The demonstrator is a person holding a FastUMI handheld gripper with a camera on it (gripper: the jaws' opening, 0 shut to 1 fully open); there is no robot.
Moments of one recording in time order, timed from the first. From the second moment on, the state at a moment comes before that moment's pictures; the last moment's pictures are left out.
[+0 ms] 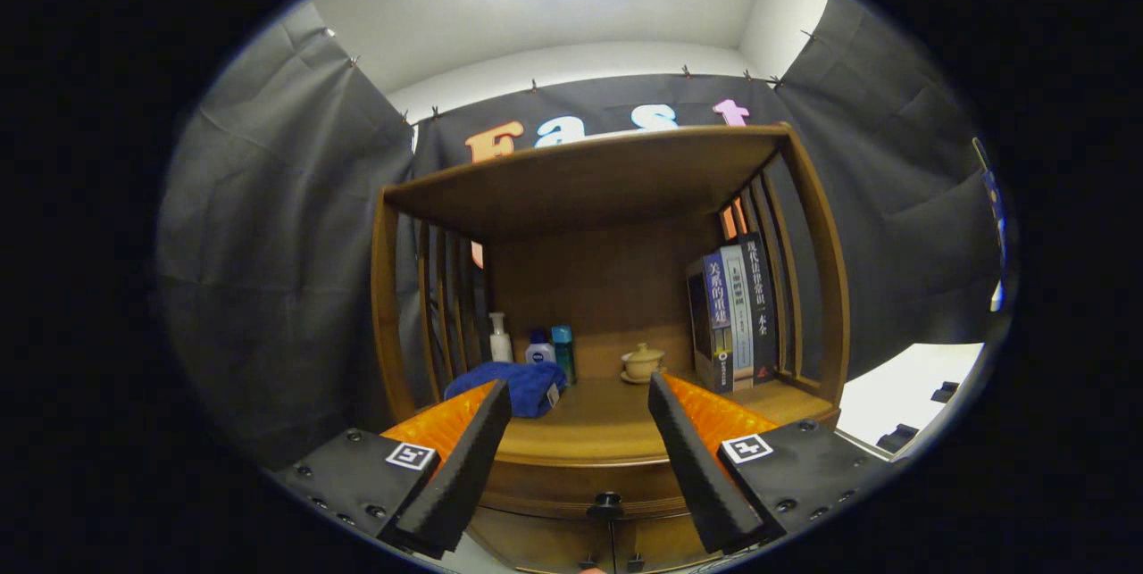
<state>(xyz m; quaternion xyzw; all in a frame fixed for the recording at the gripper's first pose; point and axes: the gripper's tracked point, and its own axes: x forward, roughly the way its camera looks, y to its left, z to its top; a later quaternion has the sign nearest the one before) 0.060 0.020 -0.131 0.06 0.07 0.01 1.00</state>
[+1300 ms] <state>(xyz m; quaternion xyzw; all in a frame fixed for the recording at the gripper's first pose) 0.087 0.018 -0.349 0.08 0.24 -0.03 0.97</state>
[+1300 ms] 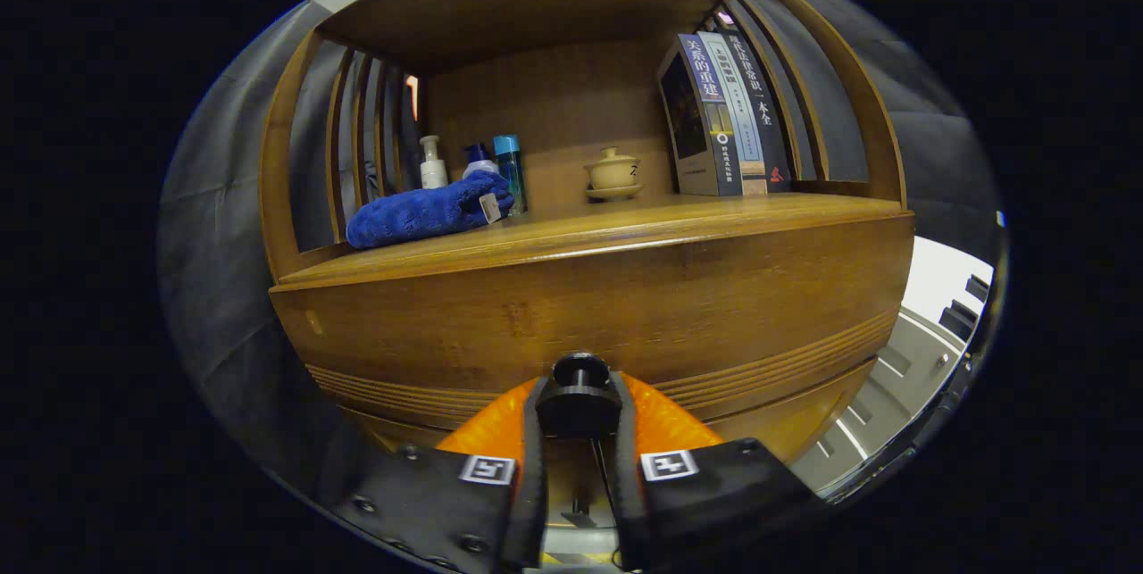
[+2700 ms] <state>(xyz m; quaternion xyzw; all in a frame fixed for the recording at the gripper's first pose) -0.074 0.034 -0.309 0.04 0.27 0.02 0.96</state>
